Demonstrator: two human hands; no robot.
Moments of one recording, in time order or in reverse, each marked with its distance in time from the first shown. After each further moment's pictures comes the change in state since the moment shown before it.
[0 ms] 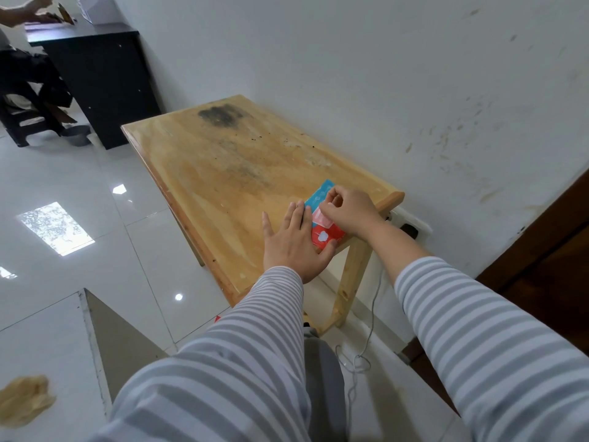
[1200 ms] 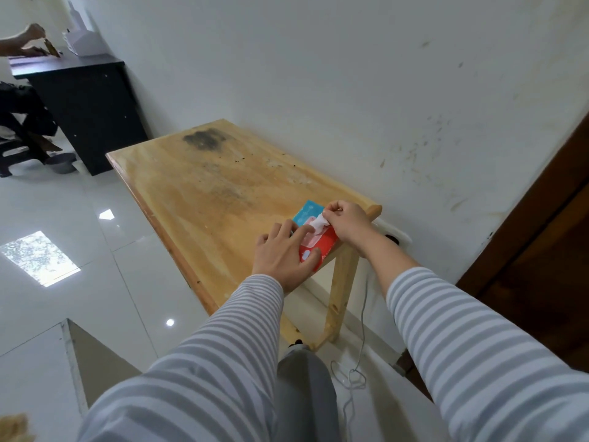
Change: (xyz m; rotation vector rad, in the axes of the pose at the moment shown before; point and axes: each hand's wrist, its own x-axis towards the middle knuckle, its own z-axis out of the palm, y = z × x) left_hand 0.007 0.000 -0.011 -0.176 0.105 0.135; right_hand -0.006 0.011 -0.018 0.382 0.053 0.254
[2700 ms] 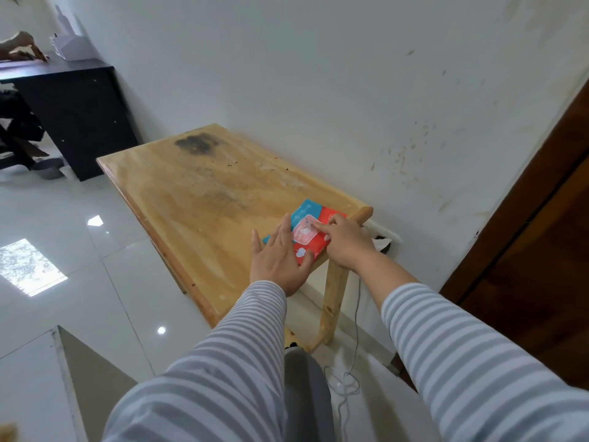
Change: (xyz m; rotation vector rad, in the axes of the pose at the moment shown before) left_hand -0.003 0.009 0.012 0.003 -0.042 -0.104; right_hand -0.023 0.015 -0.005 -0.882 -0.151 -0.154
